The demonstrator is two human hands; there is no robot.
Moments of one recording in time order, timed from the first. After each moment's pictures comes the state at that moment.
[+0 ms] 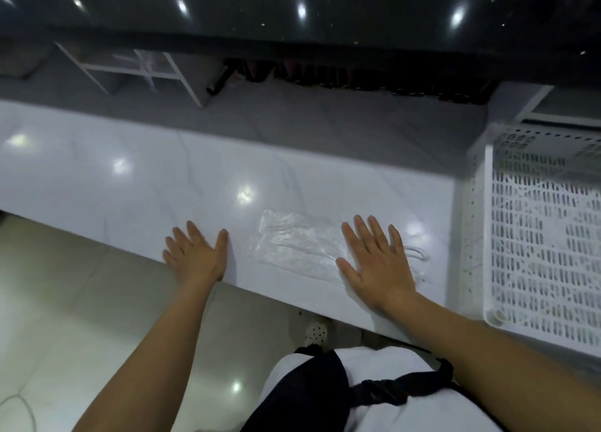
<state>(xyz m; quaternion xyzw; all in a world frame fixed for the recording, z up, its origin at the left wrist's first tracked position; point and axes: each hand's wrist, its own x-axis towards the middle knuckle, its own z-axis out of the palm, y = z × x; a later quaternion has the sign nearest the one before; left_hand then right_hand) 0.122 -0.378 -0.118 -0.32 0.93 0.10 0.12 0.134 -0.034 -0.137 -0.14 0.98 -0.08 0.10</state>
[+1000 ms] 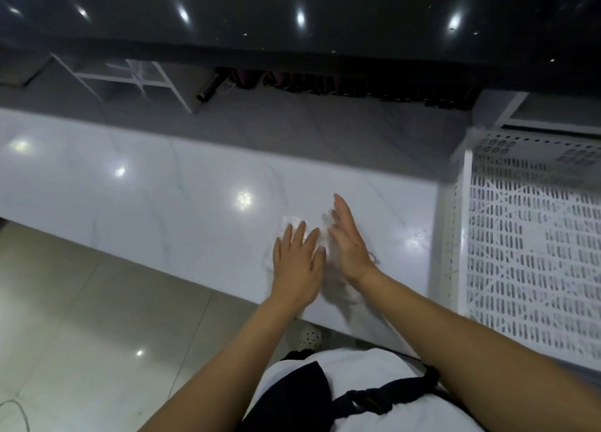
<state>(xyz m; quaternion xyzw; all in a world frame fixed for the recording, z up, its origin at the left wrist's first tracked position) 0.138 -0.180 -0.094 -0.02 0.95 0.28 0.11 0.101 -0.059 -0.107 0.01 0.69 -0.71 0.15</state>
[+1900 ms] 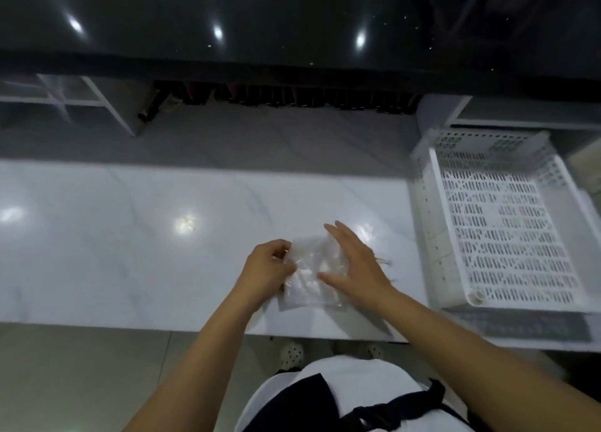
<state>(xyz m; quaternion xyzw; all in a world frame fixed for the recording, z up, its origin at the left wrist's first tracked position) 0.087 -0.258 -0.079 -0.06 0.81 0.53 0.26 0.132 -0.057 -0.099 0.02 0.91 -0.40 0.10</state>
